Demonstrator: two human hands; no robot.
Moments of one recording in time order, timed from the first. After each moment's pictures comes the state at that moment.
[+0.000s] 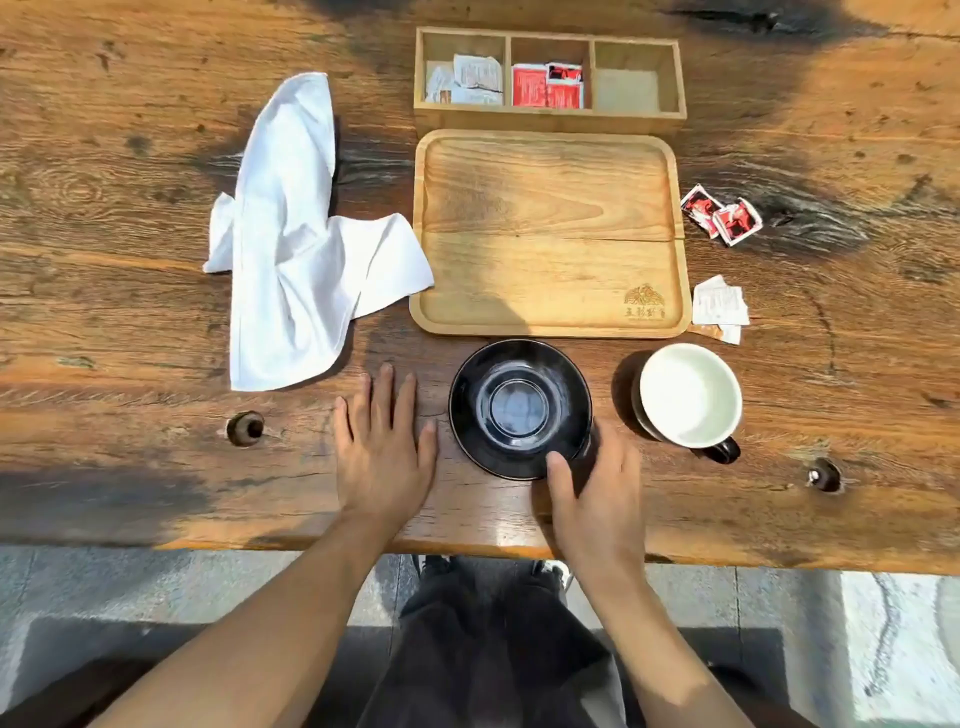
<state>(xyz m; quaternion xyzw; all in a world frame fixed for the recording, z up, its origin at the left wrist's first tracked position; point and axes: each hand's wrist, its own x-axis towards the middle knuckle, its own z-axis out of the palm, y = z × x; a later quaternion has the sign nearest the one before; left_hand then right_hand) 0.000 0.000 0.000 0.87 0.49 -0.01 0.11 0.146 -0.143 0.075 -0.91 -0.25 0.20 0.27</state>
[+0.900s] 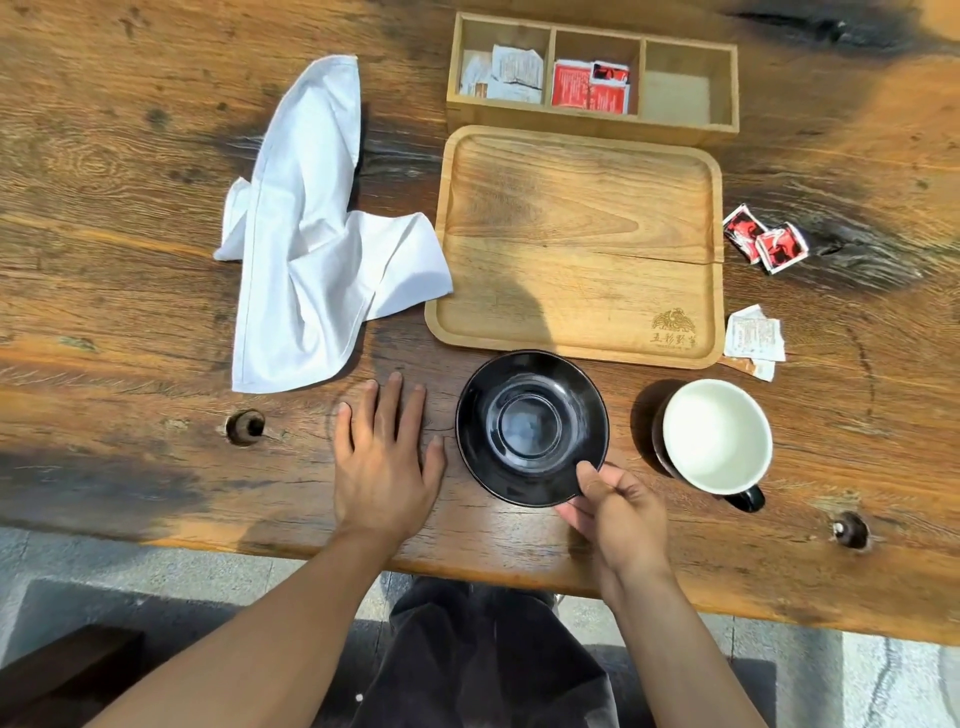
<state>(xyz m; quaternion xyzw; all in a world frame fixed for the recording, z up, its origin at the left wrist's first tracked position) 0.003 0.002 0.005 0.86 0.50 0.00 0.09 0.175 -0.121 0.075 -0.72 0.19 0.45 0.49</state>
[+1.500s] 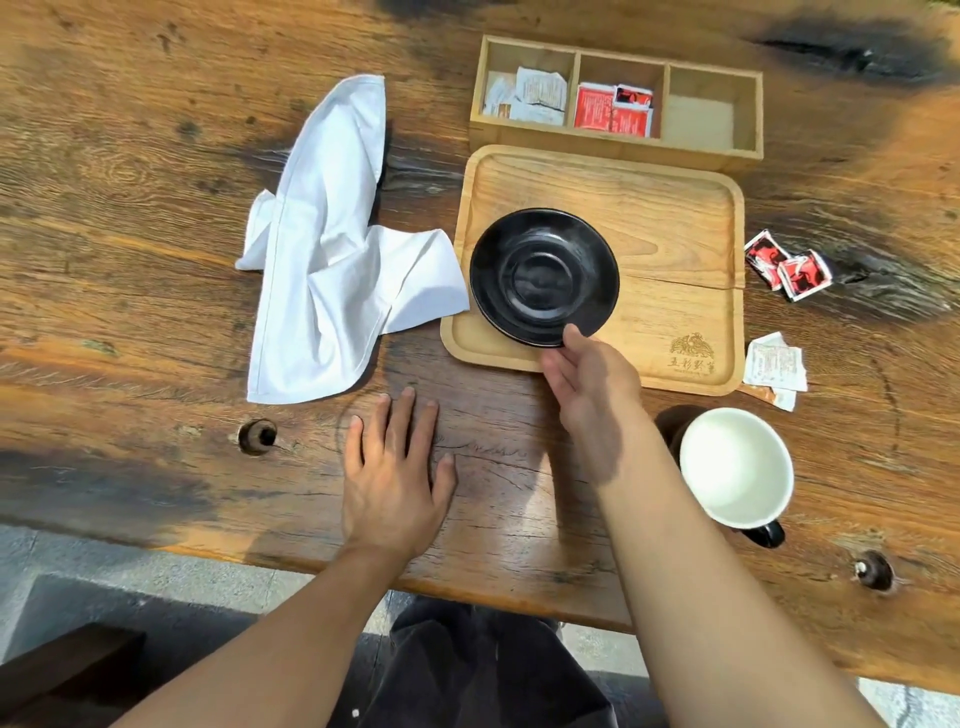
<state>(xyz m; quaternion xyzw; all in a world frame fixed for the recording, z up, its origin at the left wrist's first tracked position) 0.001 0.002 0.004 0.86 0.51 -0.02 0.10 0.215 0.021 0.084 -0.62 0.23 0.45 0.60</state>
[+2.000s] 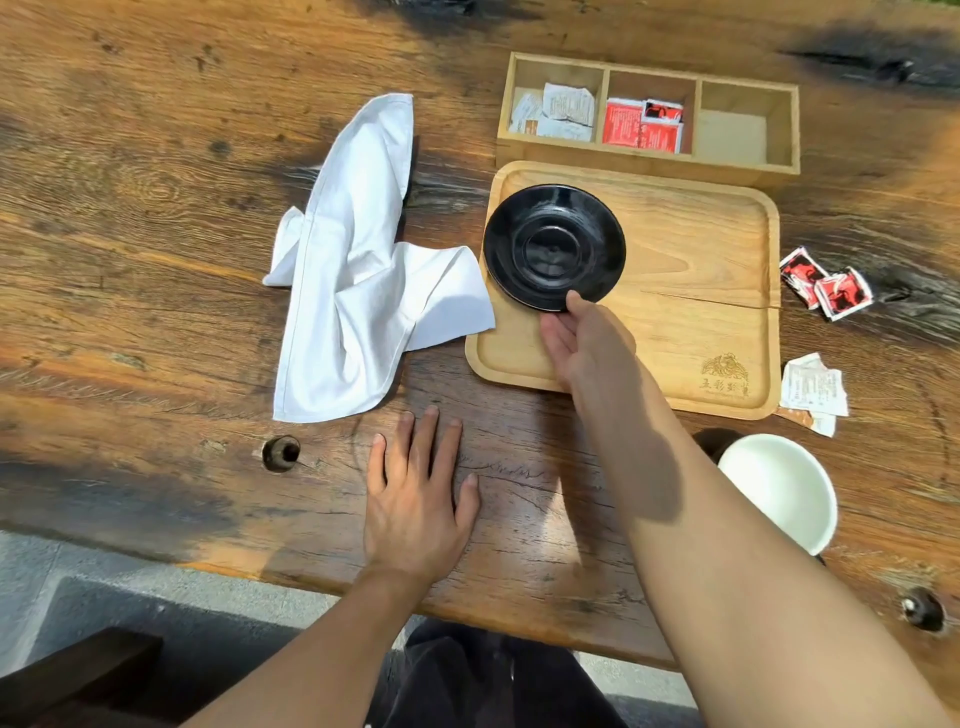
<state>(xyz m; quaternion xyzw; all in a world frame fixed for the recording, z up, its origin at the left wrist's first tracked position) 0.000 0.001 0.003 0.85 0.51 -0.04 0.11 0.218 0.077 0.078 -0.60 0.24 0.46 0.61</state>
